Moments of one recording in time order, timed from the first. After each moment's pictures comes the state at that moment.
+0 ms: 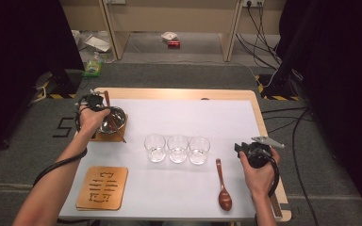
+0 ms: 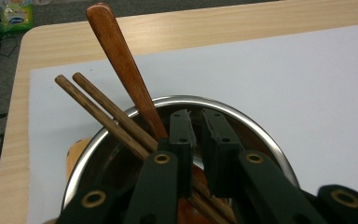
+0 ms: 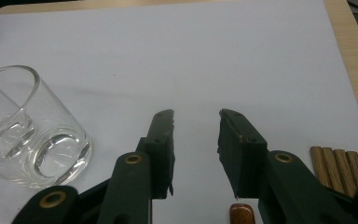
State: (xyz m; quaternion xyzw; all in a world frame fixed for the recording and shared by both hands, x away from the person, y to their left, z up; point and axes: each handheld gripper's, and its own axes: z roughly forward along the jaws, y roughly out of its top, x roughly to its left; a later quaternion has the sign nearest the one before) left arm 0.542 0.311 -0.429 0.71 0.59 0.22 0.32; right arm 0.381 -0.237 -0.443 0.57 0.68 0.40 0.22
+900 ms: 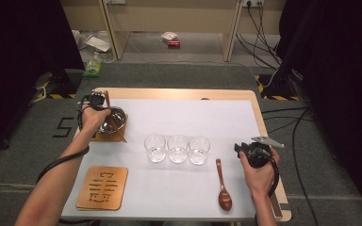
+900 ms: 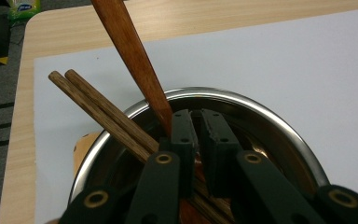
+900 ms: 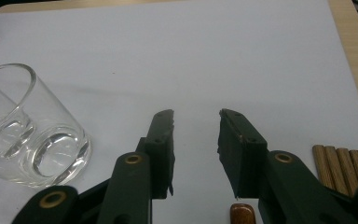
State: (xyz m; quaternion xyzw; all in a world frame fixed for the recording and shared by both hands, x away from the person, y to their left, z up) left arm 0.549 0.313 -0.435 0.72 0.60 0.22 0.29; right arm 0.383 -0.238 -0.445 0.57 0.68 0.40 0.22
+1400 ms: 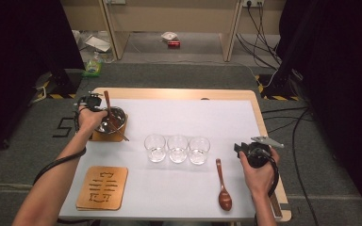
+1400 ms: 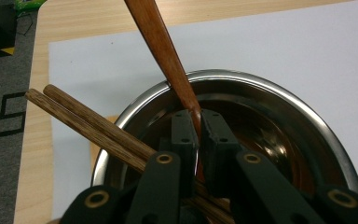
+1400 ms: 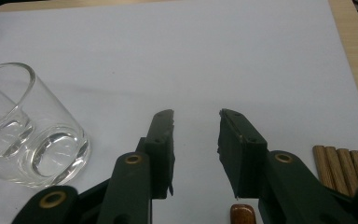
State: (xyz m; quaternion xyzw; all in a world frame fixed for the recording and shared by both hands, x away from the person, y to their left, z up) left arm 0.544 0.324 -0.438 0.71 0.61 0.22 0.28; right arm 0.383 -0.238 -0.445 0.57 0.68 0.40 0.22
